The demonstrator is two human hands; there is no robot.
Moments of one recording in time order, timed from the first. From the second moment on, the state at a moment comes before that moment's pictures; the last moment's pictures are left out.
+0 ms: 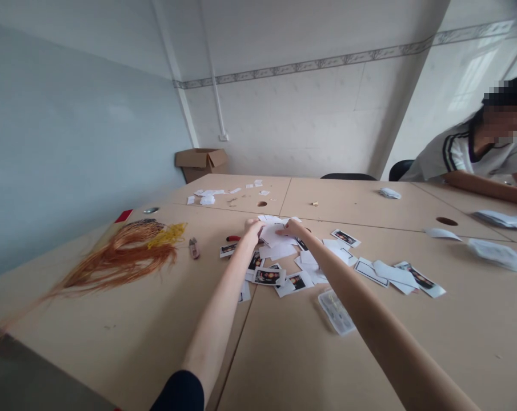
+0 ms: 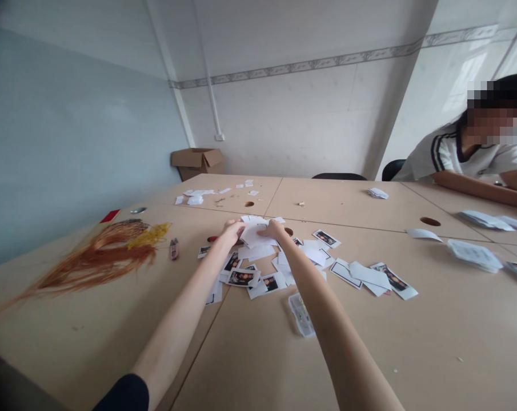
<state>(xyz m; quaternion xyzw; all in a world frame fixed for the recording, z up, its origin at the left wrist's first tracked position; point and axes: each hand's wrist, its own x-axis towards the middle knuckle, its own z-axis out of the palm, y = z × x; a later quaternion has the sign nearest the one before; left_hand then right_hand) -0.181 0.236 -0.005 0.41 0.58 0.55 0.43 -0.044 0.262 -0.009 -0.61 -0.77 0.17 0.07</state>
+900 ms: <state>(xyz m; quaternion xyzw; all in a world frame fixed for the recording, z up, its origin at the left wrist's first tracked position) -0.188 0.186 0.083 0.49 0.54 0.64 0.25 -0.034 0.168 0.000 -0.28 -0.95 -0.10 0.08</state>
